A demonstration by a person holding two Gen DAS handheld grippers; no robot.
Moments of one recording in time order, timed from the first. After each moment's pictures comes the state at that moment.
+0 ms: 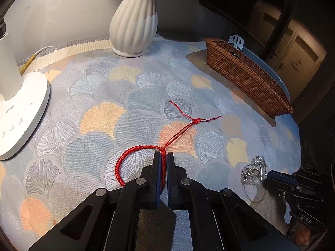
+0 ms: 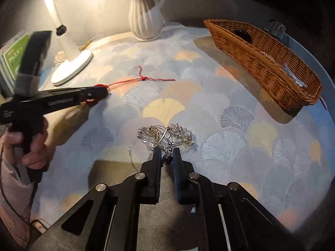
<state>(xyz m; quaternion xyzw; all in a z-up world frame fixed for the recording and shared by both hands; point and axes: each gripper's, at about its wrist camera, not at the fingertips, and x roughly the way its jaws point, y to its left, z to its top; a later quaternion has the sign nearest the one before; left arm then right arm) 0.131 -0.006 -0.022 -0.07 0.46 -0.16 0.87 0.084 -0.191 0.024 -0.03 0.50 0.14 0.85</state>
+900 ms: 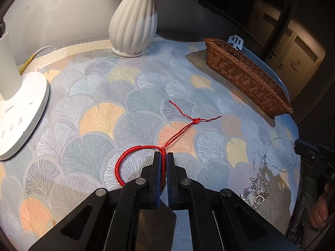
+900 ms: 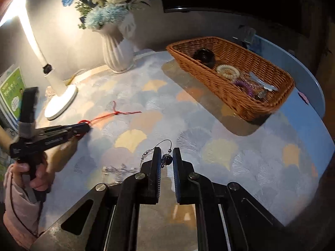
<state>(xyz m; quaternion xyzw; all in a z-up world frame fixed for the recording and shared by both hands) 0.130 -0.005 -0.021 -0.07 0.46 -0.16 0.87 0.095 -0.247 0.047 0.01 0.47 0.07 0.88</state>
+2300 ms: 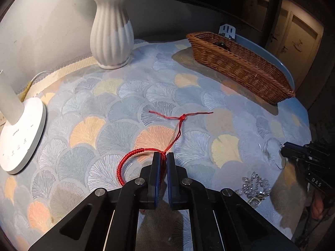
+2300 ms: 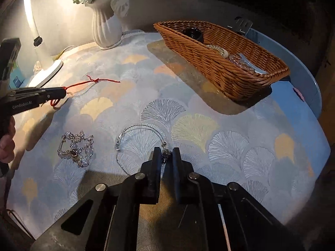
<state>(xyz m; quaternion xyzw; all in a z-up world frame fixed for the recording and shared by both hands) 0.119 -0.053 -0.003 0.01 0.44 -0.15 0.88 0.078 -0.268 0.007 -0.05 0.47 0.07 0.88</state>
